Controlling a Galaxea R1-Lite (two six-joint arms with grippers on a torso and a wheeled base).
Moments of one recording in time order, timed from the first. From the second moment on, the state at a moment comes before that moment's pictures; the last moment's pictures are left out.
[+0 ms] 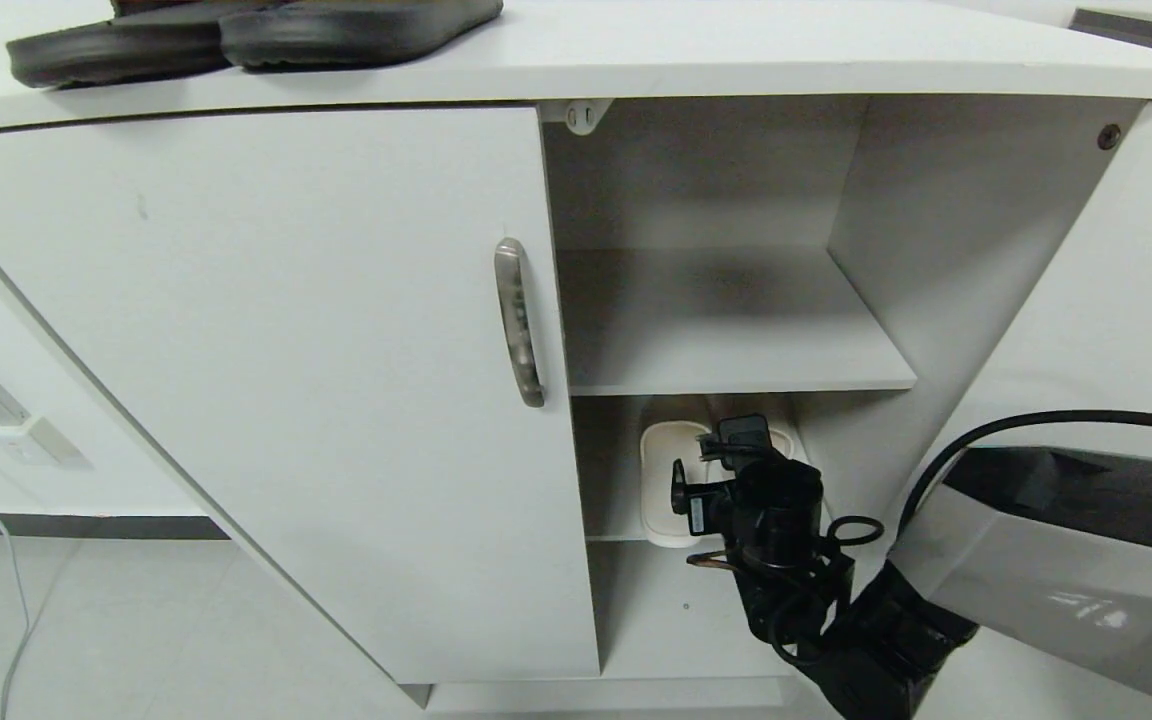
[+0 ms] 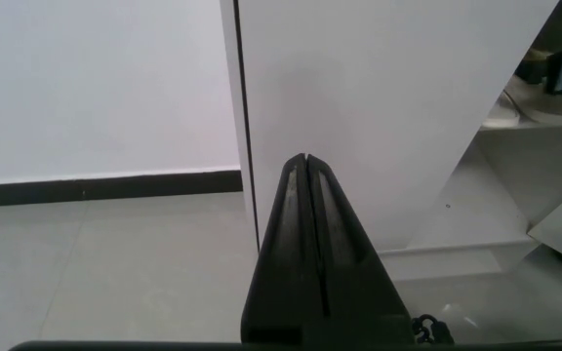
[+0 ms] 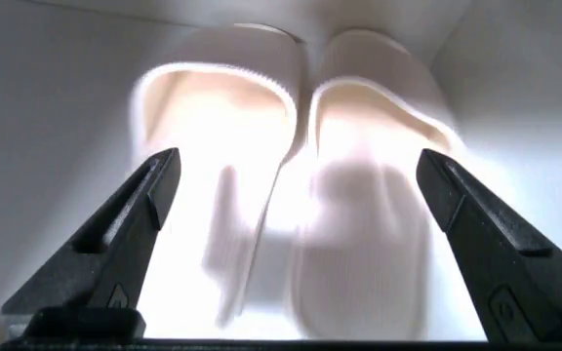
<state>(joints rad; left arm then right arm) 0.00 0.00 0.00 0.00 -0.03 0.01 0.75 2.27 -0.89 -1.33 -0.71 -0.04</state>
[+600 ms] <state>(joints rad) 0.00 0.00 0.00 0.00 -0.03 0.01 0.78 2.20 -0.81 -1.36 -0.71 -0.04</state>
